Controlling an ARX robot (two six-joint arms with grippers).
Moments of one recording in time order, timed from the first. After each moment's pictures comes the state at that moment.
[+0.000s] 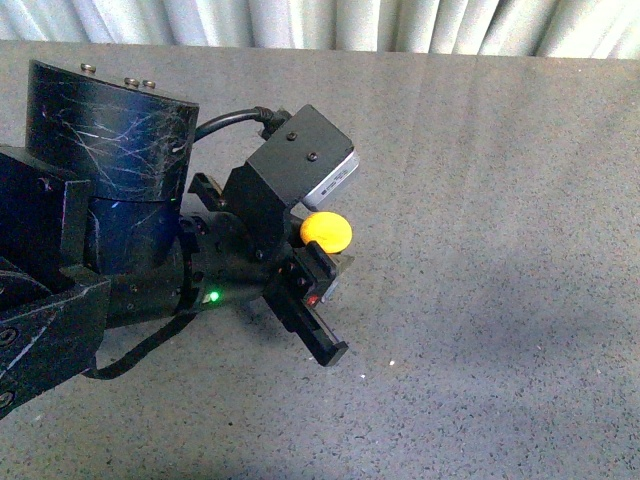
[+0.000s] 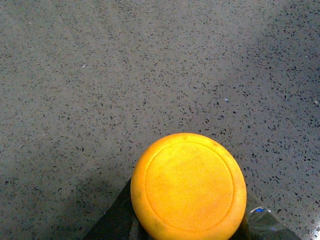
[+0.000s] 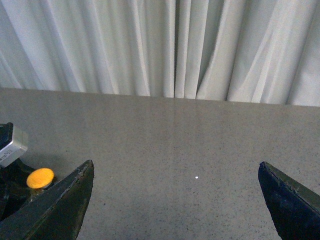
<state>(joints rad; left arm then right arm) -0.49 2.12 0.73 0.83 0.38 0.32 0.00 0.00 0.02 0.00 0.00 0.00</state>
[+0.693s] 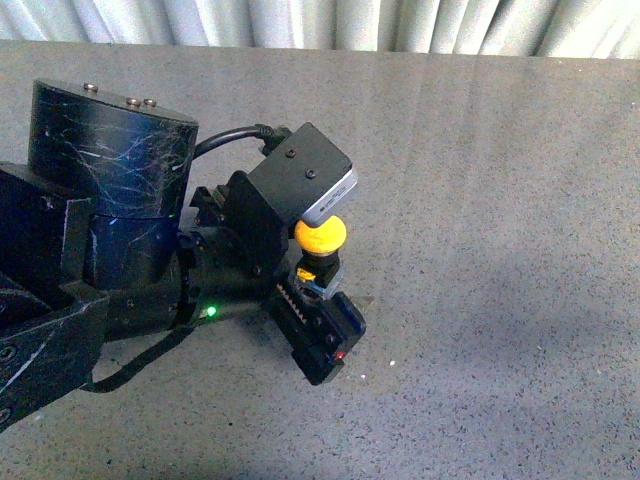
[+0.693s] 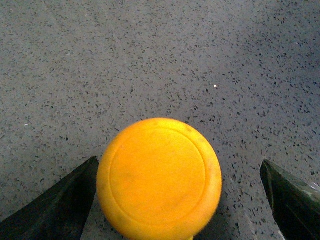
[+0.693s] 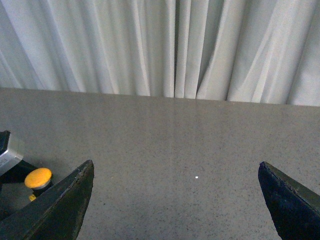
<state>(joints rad) -0.49 2.11 0.69 0.85 0.41 0.33 0.00 0.00 0.02 0.00 0.00 0.00</state>
